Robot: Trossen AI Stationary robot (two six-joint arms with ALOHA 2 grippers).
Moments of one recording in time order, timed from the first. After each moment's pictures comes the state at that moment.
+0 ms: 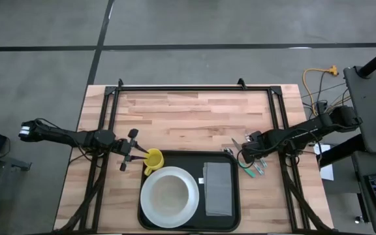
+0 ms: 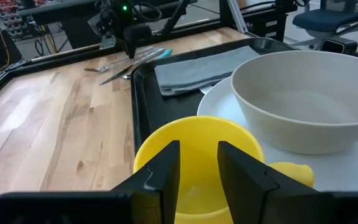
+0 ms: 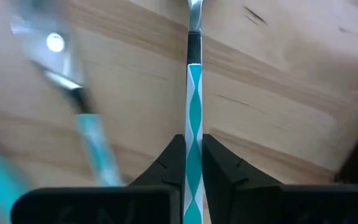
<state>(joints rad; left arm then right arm) -0.12 0.39 0.01 0.09 0.09 0.18 0.18 1.24 0.53 -0.92 0.07 1.39</state>
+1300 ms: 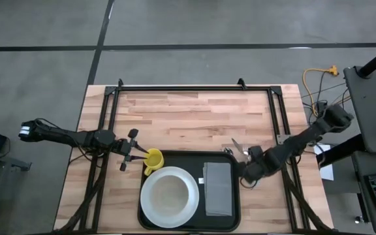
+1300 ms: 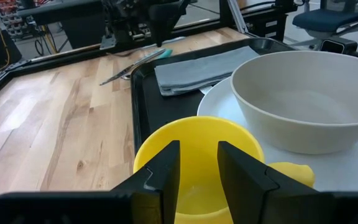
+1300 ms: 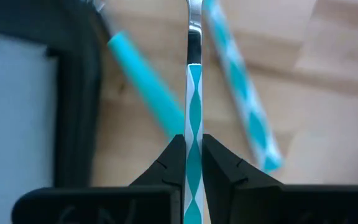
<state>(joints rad) -0.12 0.39 0.01 0.09 0.09 0.18 0.54 1.38 0.75 -0.90 0.10 1.97</state>
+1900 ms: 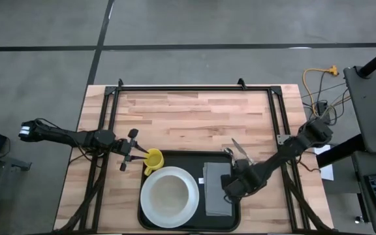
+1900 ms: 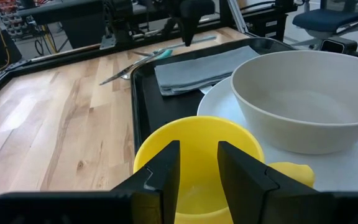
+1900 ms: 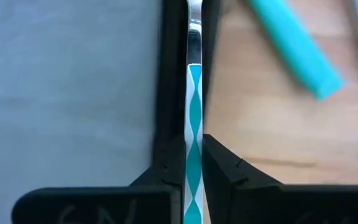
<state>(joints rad) -0.12 0.39 0.01 0.09 0.09 0.18 0.59 1.73 1.14 -0.96 0.08 2.12</state>
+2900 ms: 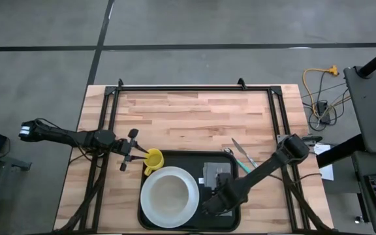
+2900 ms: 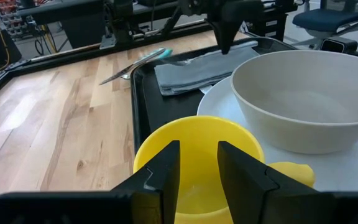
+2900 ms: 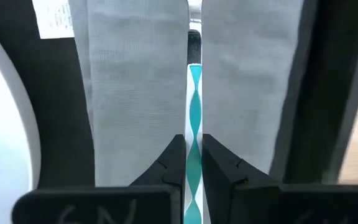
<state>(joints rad) -0.12 0.40 0.01 0.09 0.09 0.18 0.59 2.07 1.57 -1.02 0.08 2.20</state>
